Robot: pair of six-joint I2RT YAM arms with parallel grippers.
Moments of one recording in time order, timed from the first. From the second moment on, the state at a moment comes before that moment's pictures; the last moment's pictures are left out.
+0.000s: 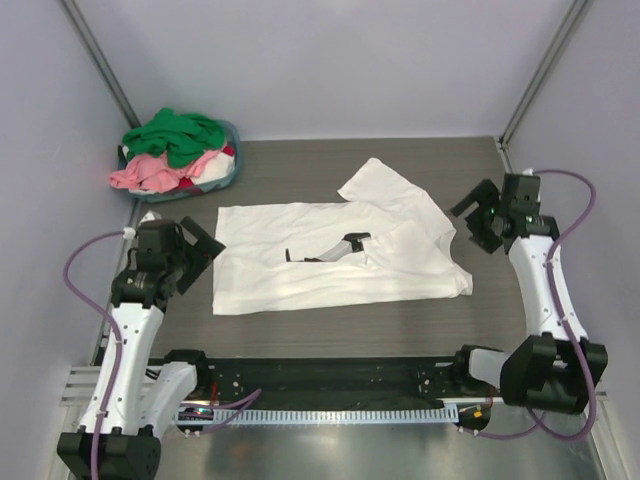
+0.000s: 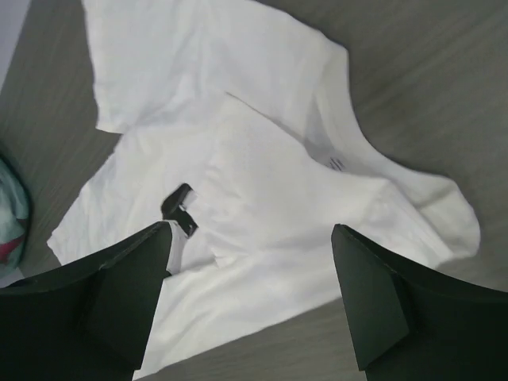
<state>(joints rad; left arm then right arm) -0.03 0.80 0.83 -0.81 0.00 -0.86 -0.18 1.15 1.00 -0.70 -0.12 0.70</state>
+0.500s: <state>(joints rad) -0.03 0.86 0.93 -0.86 -0.20 -0.48 0.12 2.14 2.02 -0.61 -0.15 0.46</state>
